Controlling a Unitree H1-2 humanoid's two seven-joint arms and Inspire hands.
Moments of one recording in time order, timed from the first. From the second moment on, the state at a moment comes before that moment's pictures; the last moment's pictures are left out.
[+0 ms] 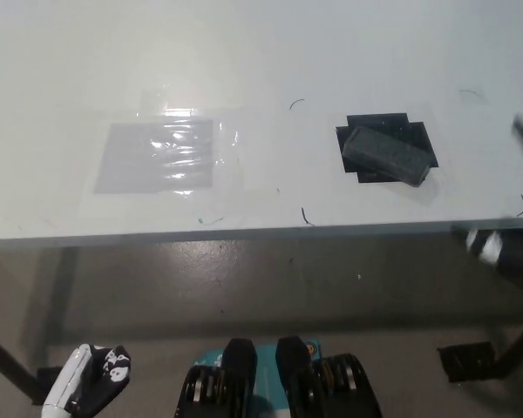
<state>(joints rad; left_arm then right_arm) 0.04 0.27 -0.01 0.10 0.01 -0.03 -0.12 -0.33 -0.38 -0.02 -0.32 -0.22 0.02 0.06</state>
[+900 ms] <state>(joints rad) 0.04 0.26 -0.01 0.10 0.01 -0.03 -0.12 -1.23 -0.31 0.34 0.74 -0.37 0.25 0.25</state>
